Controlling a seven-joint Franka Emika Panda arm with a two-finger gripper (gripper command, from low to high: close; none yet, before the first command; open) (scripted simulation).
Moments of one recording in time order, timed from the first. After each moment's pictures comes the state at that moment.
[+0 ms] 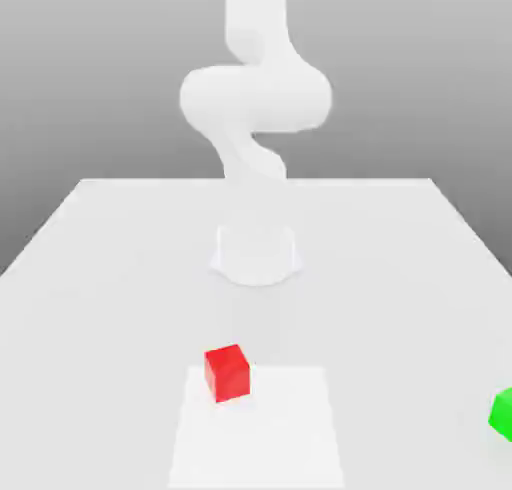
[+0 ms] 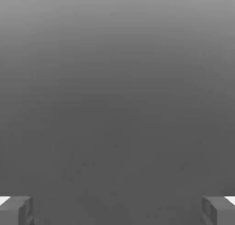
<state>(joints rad) -0.04 -0.73 0.04 -2.36 0.00 2.35 0.90</state>
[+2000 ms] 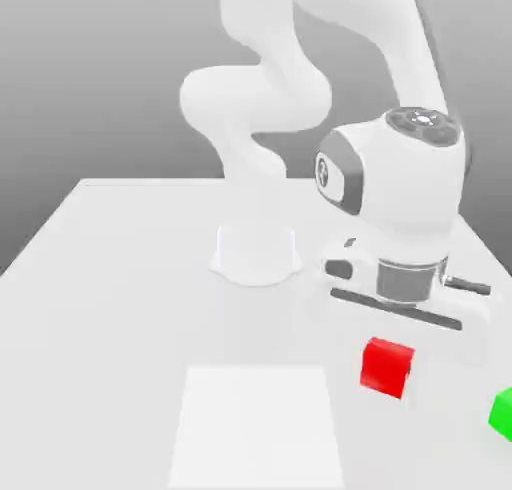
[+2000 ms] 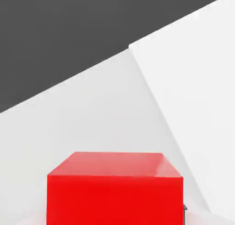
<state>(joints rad) 0.11 0.15 0.36 -2.48 -0.08 2.61 1.57</state>
